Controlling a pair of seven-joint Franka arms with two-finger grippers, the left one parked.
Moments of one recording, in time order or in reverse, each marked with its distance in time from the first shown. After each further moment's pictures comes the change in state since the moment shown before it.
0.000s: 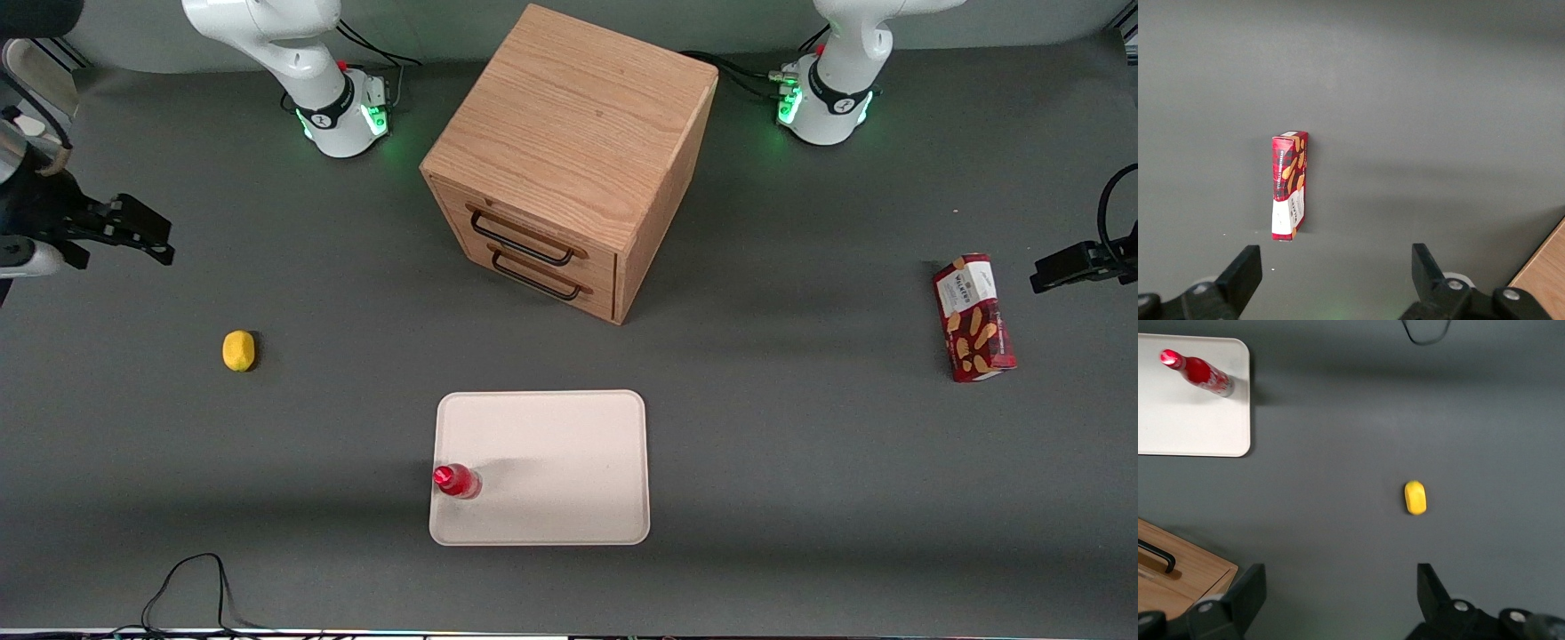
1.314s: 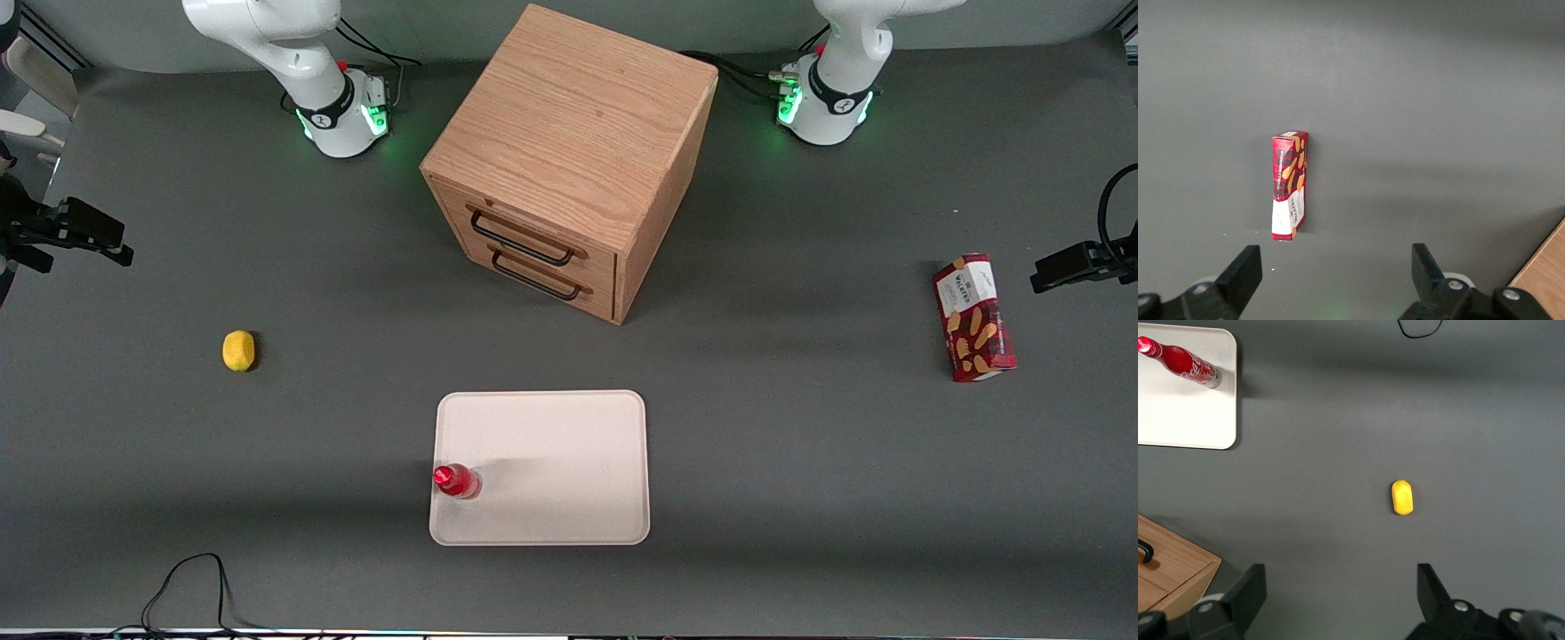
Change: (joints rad) arm -0.002 -0.003 -0.090 -0.033 0.022 0.031 -0.145
